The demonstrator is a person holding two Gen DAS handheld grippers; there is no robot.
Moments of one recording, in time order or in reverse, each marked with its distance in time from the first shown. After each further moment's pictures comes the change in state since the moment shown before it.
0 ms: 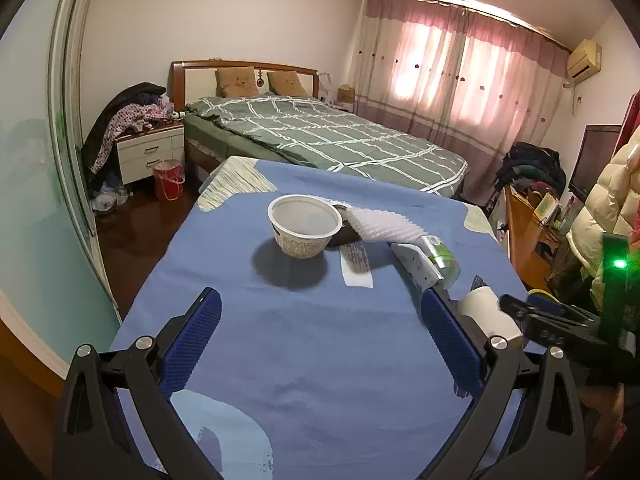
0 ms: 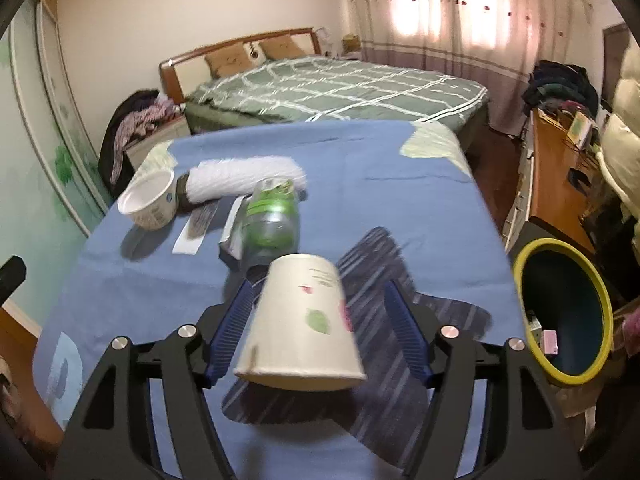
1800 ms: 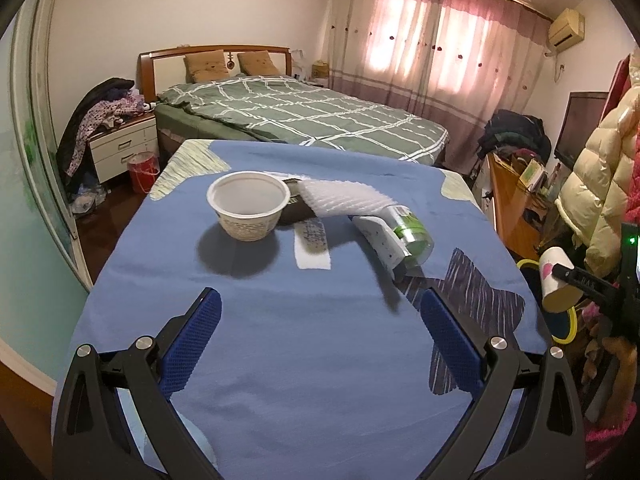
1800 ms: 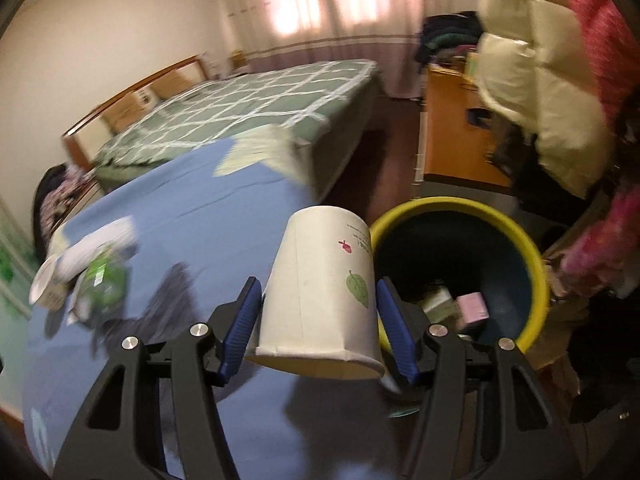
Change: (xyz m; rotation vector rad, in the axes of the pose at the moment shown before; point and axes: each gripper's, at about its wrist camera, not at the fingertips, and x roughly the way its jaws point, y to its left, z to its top) left arm 0.043 -0.051 -0.005 0.079 0.092 -0.058; right arm -0.023 -0.187 -0.016 0.382 -0.064 -0.253
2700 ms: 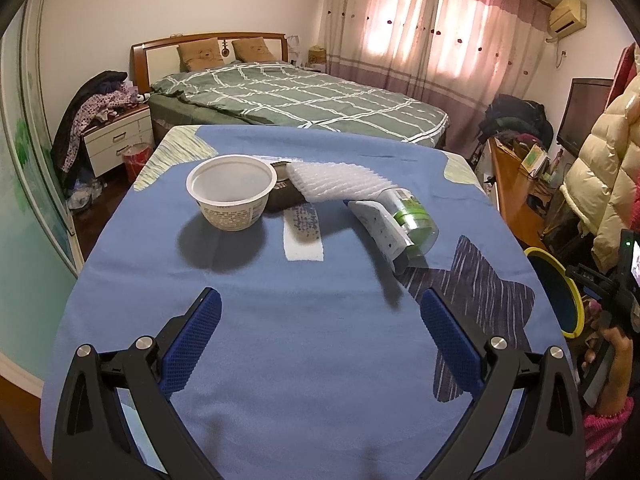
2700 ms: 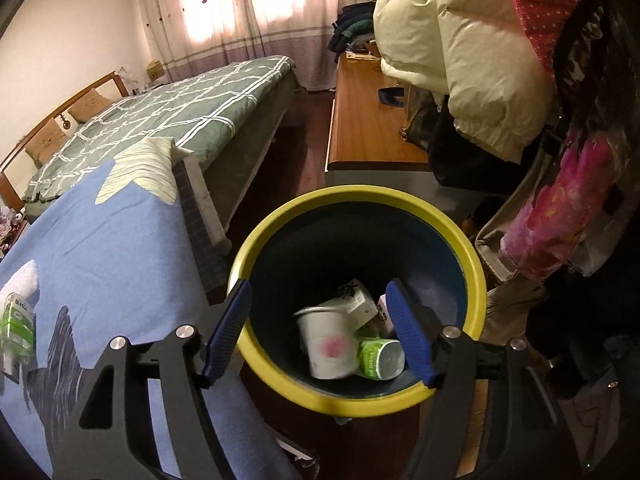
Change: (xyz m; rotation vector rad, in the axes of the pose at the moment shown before) left arm 0.029 -0.007 0.001 0.012 0.054 0.006; right arm 0.034 -0.051 -0.002 0.113 0.004 -0.206
